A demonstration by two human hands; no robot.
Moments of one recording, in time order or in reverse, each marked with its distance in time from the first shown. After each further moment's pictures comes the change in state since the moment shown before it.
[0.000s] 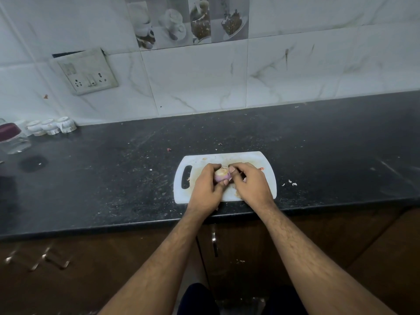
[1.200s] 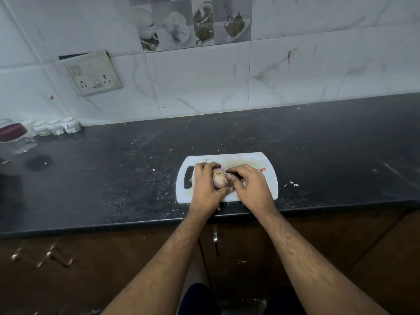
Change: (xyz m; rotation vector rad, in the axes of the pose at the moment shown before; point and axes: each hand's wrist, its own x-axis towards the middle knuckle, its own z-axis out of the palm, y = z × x) left_hand -0.002 0.006 -0.001 0.025 0.099 -0.018; right_hand -0.010 -0.001 0.001 0.054 0.024 -0.193
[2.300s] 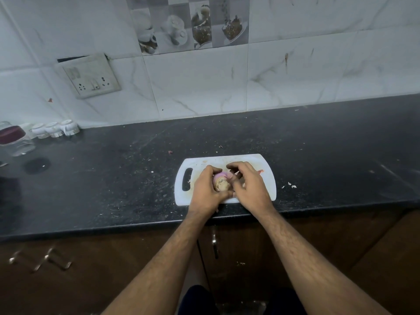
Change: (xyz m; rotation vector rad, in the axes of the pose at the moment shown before) left_hand -0.002 0.007 -0.002 -0.064 -0.085 -0.060; right_hand 0.003 0.003 -0.001 -0.004 -0.034 0.026
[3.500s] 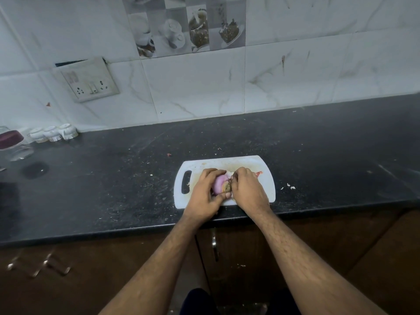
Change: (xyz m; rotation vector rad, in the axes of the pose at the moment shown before) left_hand 0.002 -0.016 -0.010 0.084 -0.090 0.274; right_hand 0.007 -0.006 0.006 -0.358 -0.053 0.185
